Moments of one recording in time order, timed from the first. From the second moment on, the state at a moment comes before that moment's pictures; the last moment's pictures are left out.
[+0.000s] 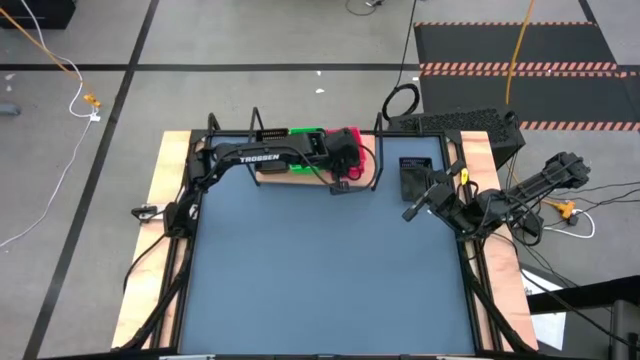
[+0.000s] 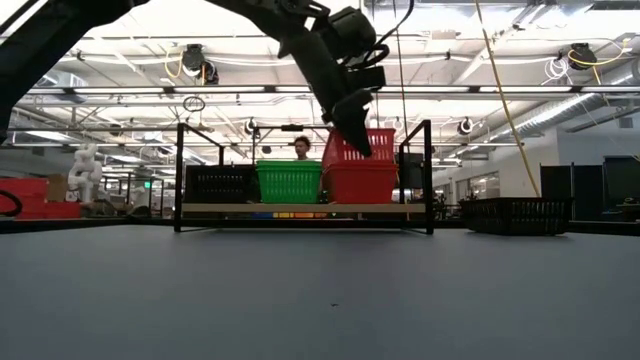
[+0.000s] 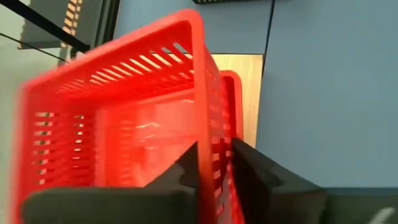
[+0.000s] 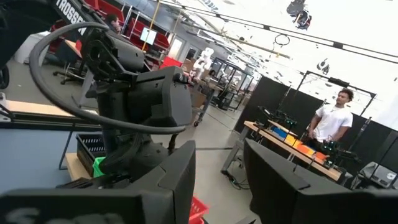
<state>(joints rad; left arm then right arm) 0.28 2.12 1.89 -0.69 -0.08 0.30 0.45 0.83 0.54 0.66 1.21 -0.77</state>
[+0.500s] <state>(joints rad) 0.26 2.10 1.89 -0.68 -0.11 0.39 0.45 0.83 0.54 0.66 1.21 -0.77</state>
